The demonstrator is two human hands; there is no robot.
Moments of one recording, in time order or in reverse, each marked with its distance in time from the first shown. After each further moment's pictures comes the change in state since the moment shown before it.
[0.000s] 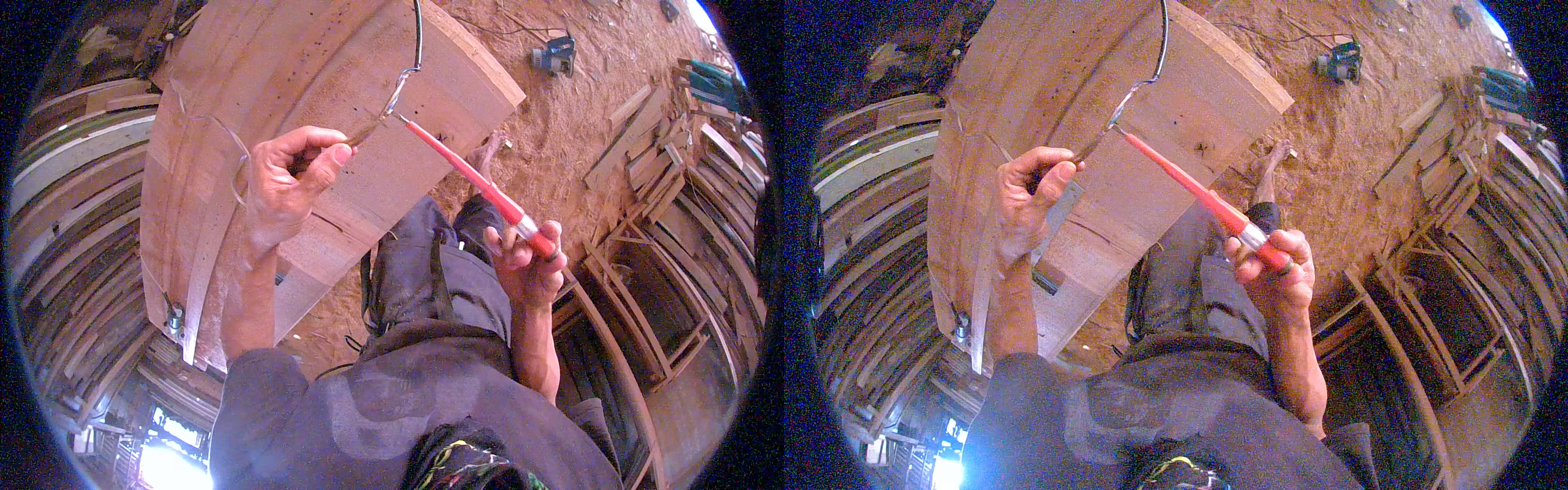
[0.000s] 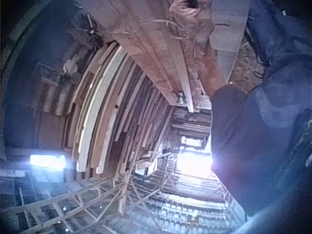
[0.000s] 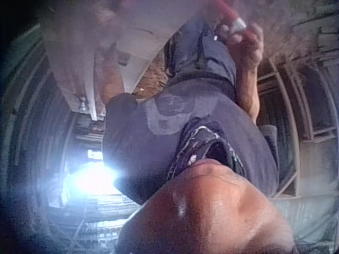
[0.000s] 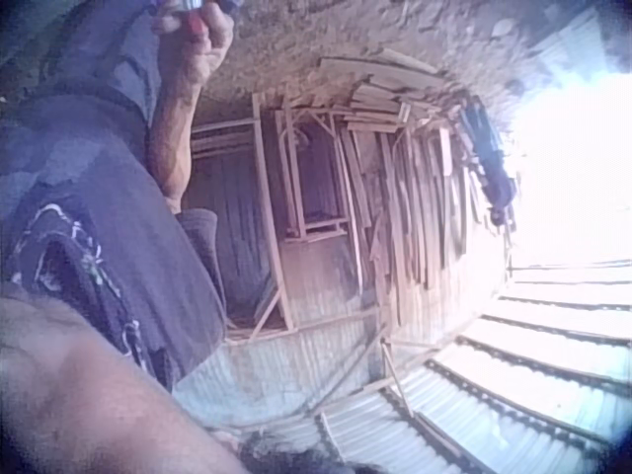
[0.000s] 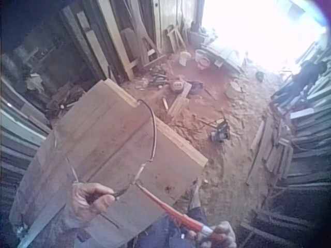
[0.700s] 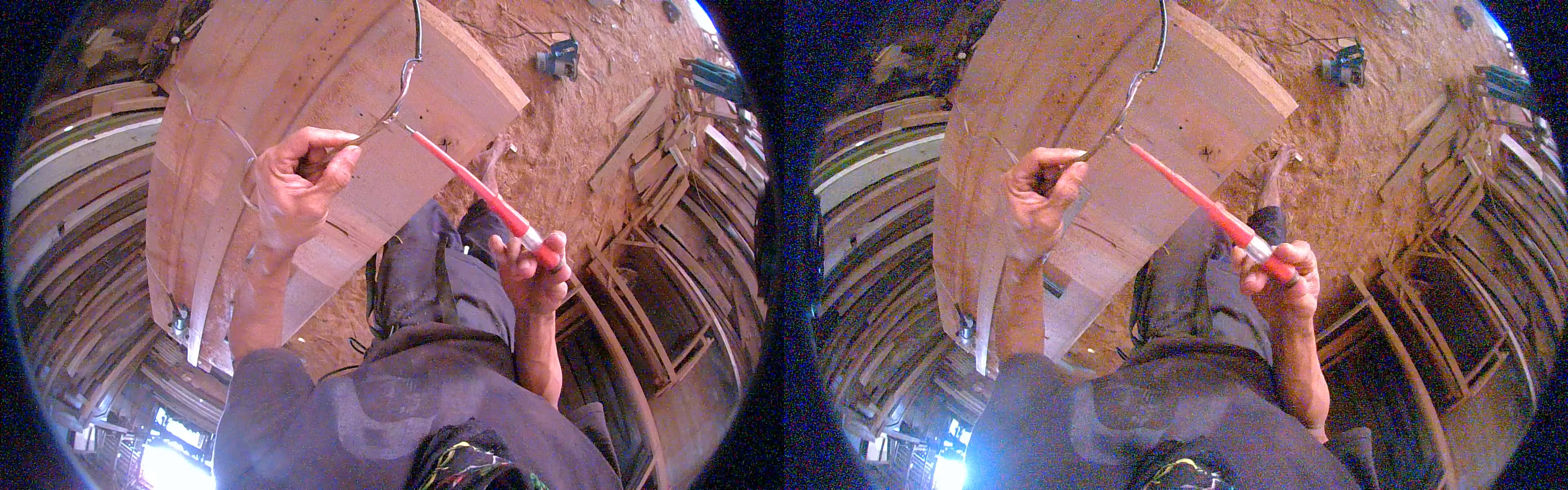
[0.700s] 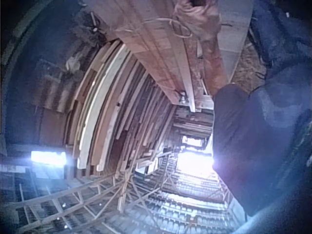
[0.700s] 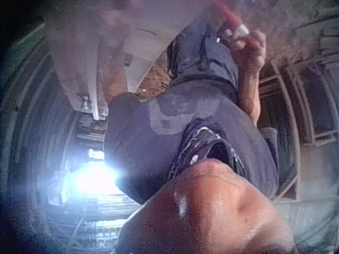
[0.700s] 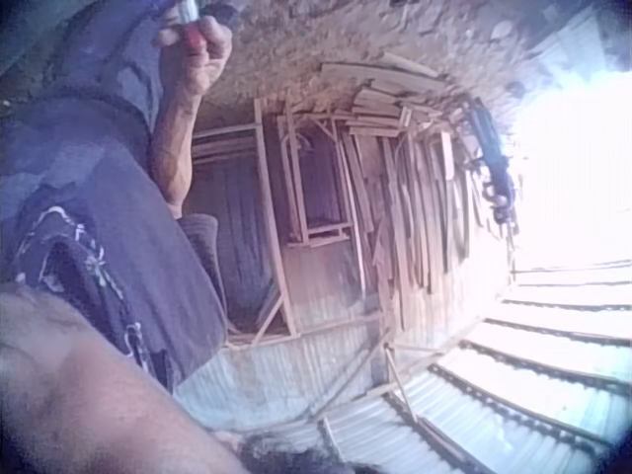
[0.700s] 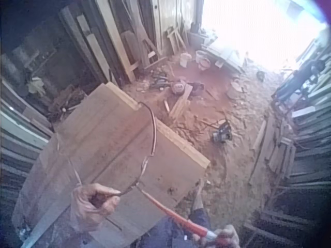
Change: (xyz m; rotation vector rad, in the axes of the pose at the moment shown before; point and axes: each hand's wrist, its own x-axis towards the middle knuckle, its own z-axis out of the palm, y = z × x) left_hand 0.000 -0.009 0.003 0.110 0.139 0.108; right_hand -0.005 0.003 0.006 -0.014 0.035 -0.028
